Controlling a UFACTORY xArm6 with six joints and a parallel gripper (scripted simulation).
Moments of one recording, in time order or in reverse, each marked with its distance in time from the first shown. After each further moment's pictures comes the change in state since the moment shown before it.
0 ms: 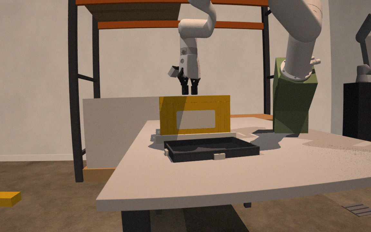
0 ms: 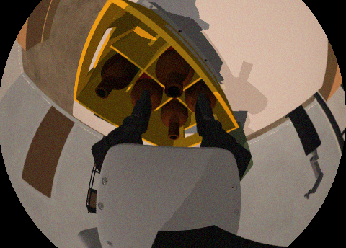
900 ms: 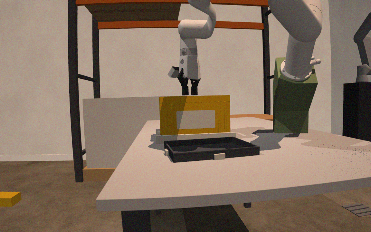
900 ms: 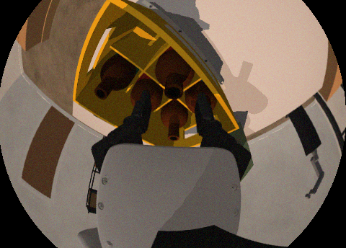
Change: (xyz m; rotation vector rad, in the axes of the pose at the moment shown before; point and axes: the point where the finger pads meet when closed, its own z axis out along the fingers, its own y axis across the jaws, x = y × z) arm 0.000 0.000 0.003 0.000 0.000 0.000
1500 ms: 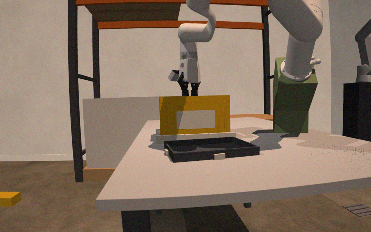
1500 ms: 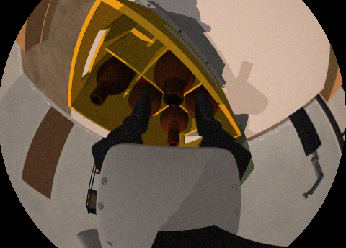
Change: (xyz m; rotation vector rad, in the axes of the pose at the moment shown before) arm 0.000 0.000 0.015 0.000 0.000 0.000
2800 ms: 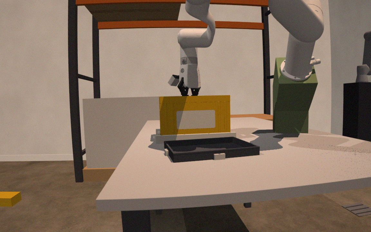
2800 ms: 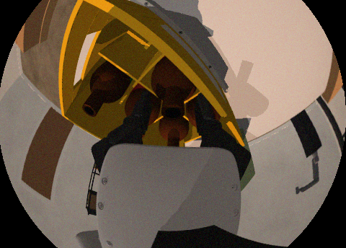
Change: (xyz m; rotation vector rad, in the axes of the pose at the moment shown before) arm 0.000 0.000 0.023 0.000 0.000 0.000
